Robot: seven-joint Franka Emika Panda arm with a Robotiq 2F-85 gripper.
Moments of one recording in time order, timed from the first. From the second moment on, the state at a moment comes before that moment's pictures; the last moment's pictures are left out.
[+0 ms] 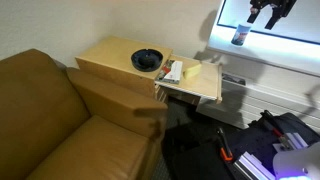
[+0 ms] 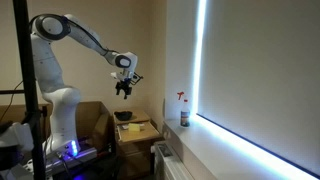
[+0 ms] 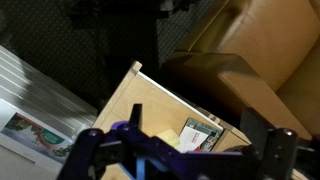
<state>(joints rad) -0.02 -0.36 -0.26 -2.43 0.14 1.92 -0.24</state>
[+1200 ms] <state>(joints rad) 0.04 0.23 -0.01 -1.91 -0.12 1.99 0.09</state>
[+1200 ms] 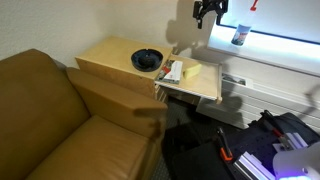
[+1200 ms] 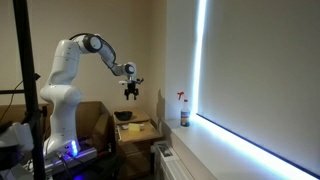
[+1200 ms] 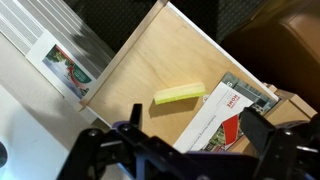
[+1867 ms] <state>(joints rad) 0.05 0.35 0.06 -1.89 0.15 2.00 0.06</state>
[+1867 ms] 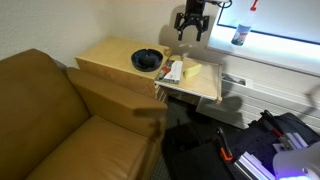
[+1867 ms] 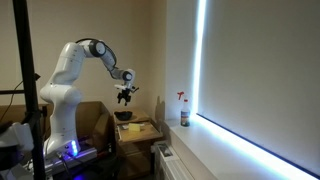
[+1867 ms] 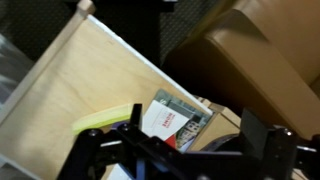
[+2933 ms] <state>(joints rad) 0.12 0.58 0.10 -1.83 0.26 2.59 0.15</state>
